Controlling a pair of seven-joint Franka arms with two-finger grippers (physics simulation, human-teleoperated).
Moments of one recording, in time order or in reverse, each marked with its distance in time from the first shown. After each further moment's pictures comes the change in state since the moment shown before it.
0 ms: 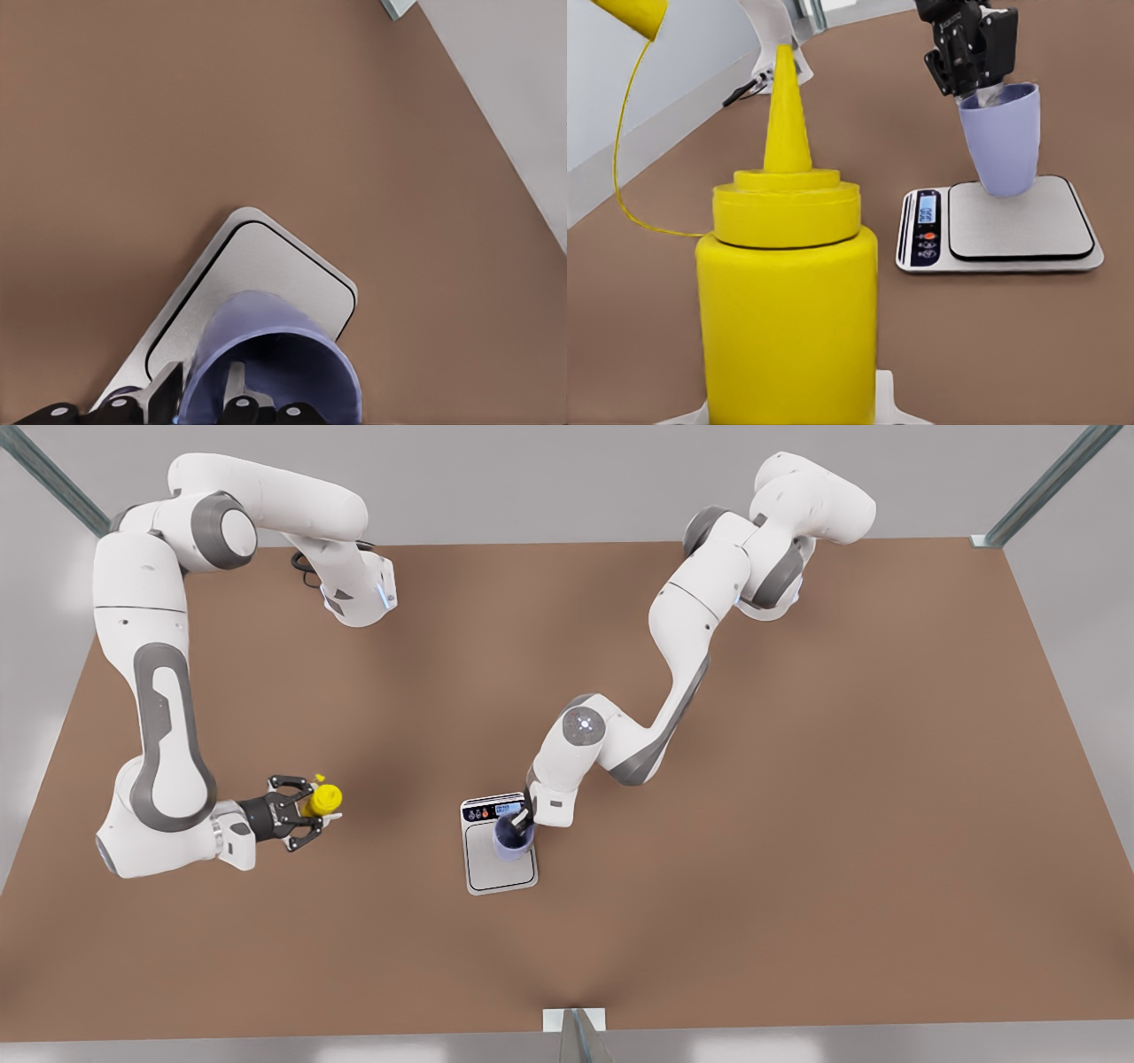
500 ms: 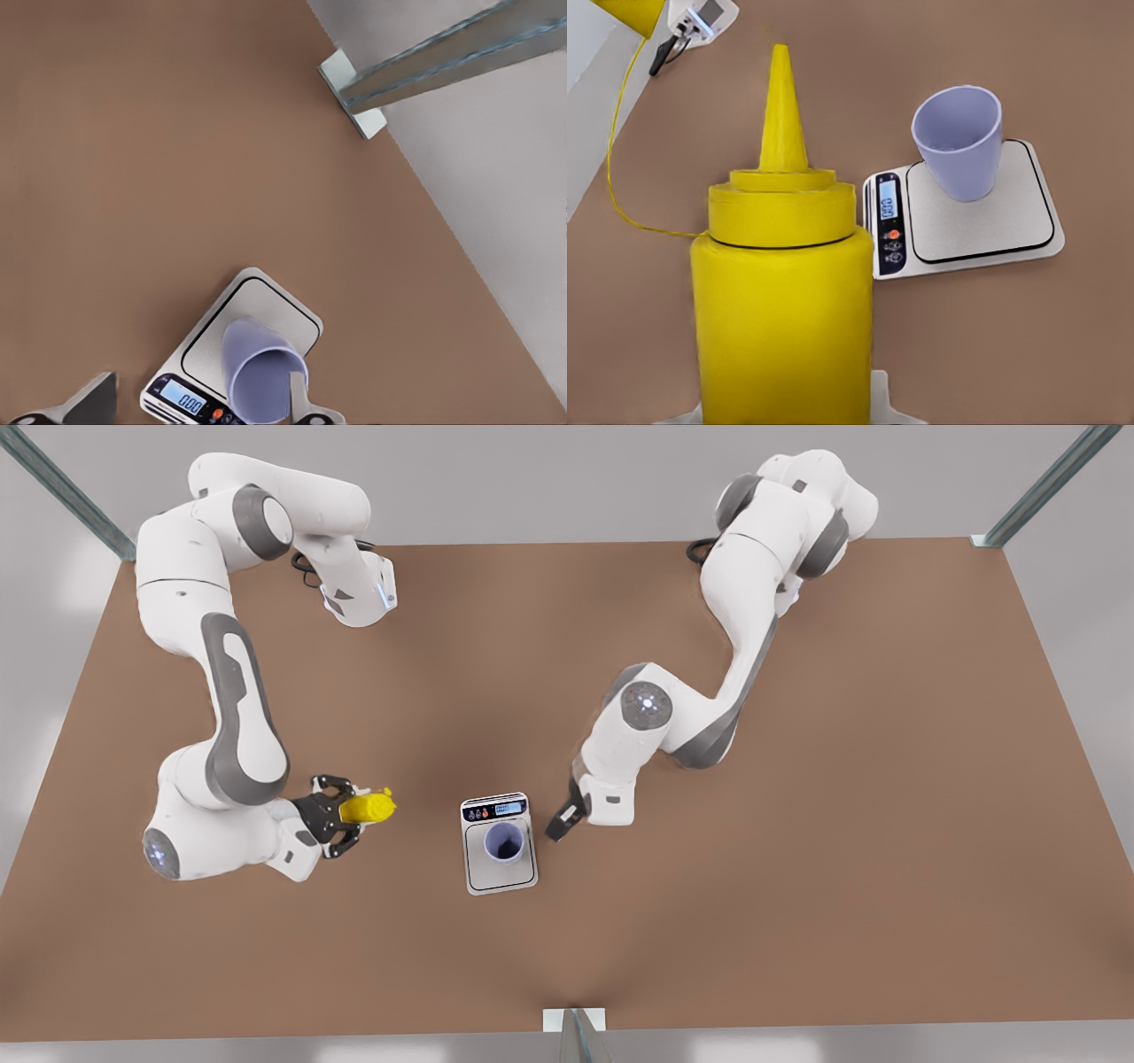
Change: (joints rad) left arm 0.267 -0.368 -0.003 0.003 -0.061 -0.454 0.003; right arm 0.257 -0.023 0.004 0.212 -0.204 0.018 0.528
